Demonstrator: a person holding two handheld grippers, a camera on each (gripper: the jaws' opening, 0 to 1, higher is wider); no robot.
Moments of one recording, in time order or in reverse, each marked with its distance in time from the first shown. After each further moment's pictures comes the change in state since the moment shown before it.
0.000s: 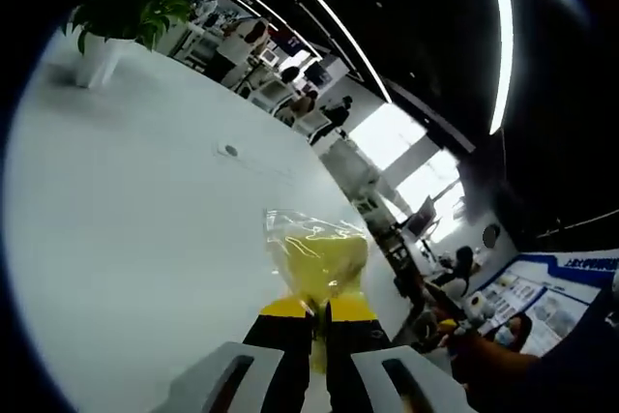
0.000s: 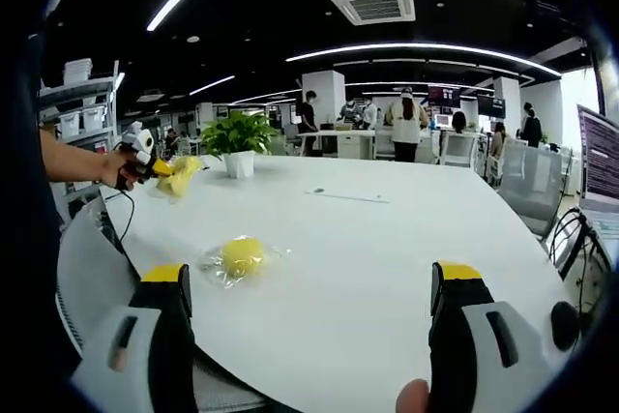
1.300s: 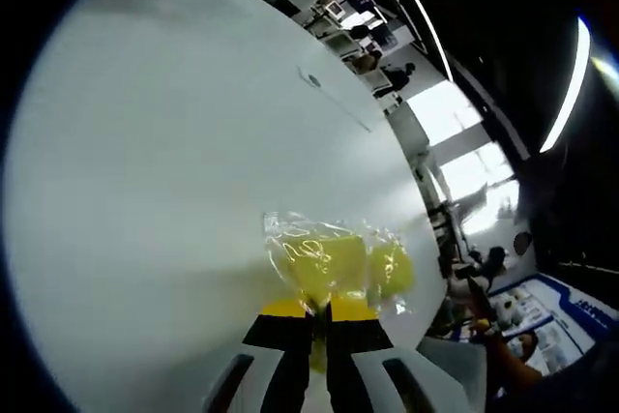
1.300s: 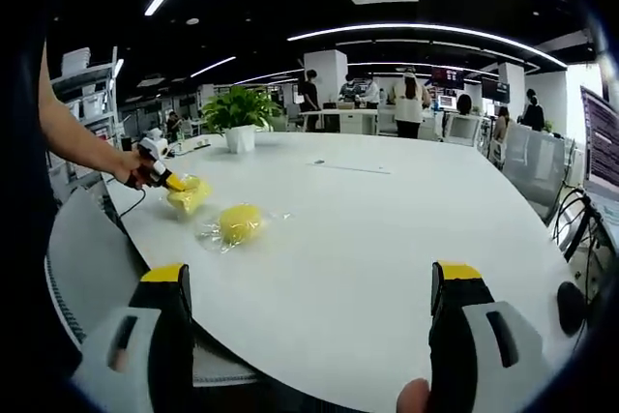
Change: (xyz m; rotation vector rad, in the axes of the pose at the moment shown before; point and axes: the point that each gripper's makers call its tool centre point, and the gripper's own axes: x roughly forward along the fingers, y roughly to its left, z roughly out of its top) left arm 0.027 0.106 -0.060 -0.187 0.202 0.170; right arm 0.000 -0.013 -0.045 0.002 0.086 0.008
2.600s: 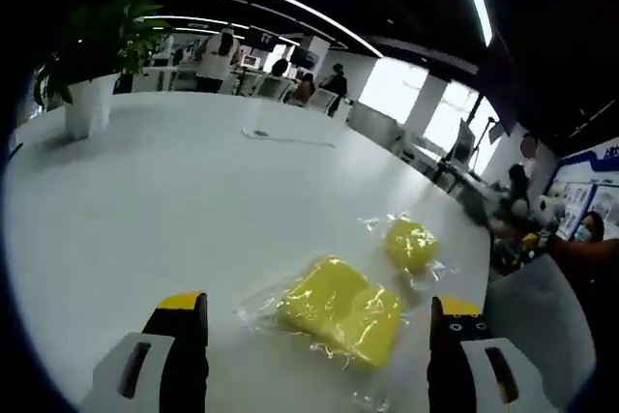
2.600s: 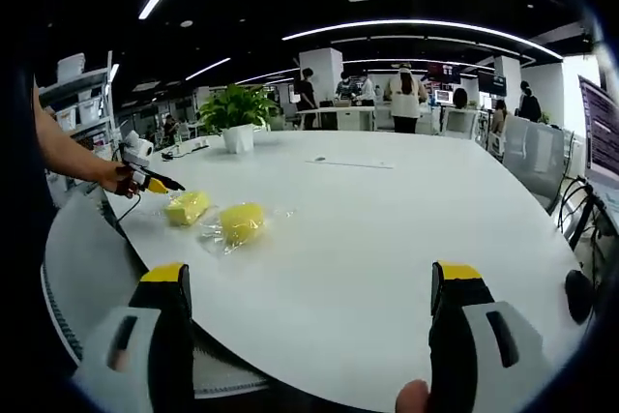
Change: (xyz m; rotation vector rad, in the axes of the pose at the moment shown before) left arm -0.026 -0.004 0.013 0.590 -0.238 0.066; right arm 0.010 0.013 -0.002 0.021 0.006 -0.005
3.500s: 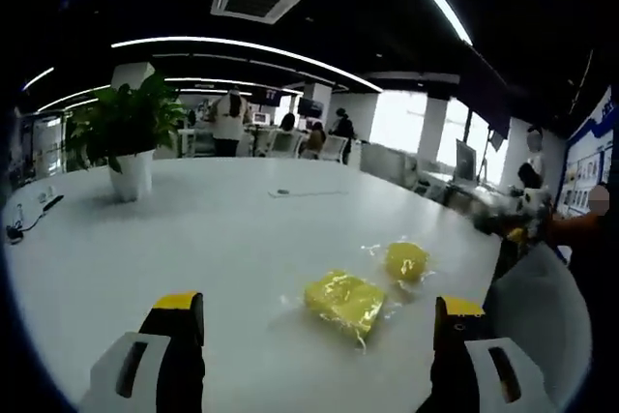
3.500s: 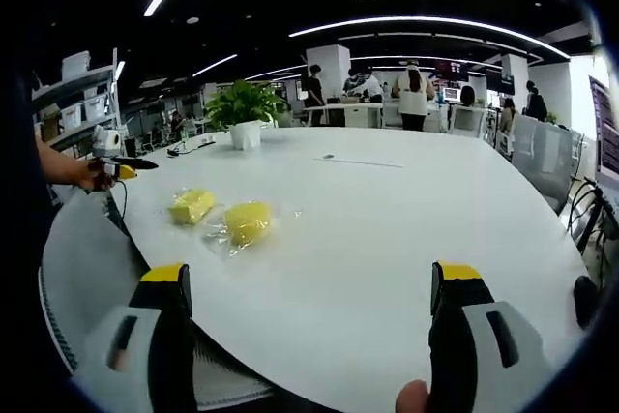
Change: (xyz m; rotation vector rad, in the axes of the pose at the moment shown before) left arm -0.096 -0.010 0.010 0.119 -0.173 0.131; right arm 0.013 0.007 -0.002 -0.006 0.020 0.036
